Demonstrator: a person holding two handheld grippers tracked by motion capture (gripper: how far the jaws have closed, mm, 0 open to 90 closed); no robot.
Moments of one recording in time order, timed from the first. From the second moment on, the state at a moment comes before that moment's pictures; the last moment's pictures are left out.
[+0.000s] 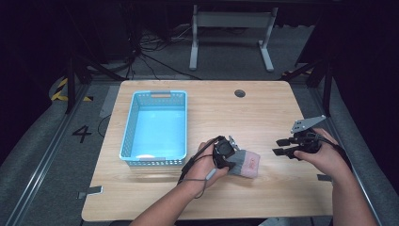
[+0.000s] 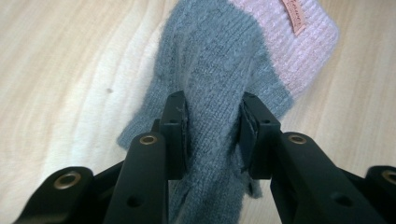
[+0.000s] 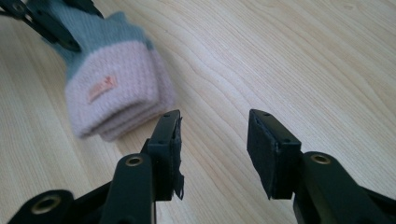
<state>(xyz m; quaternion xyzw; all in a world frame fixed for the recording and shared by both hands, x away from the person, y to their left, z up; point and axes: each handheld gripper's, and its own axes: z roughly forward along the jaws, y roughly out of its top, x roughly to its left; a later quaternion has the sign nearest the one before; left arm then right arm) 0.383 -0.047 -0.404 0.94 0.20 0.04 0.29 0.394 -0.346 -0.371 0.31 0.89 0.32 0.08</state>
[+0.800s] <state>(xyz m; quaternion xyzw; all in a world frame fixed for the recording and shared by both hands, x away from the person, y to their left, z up) 0.392 0.023 -0.347 0.91 0.24 0.06 0.33 0.420 -0.335 -0.379 0.30 0.90 0.31 0.07</state>
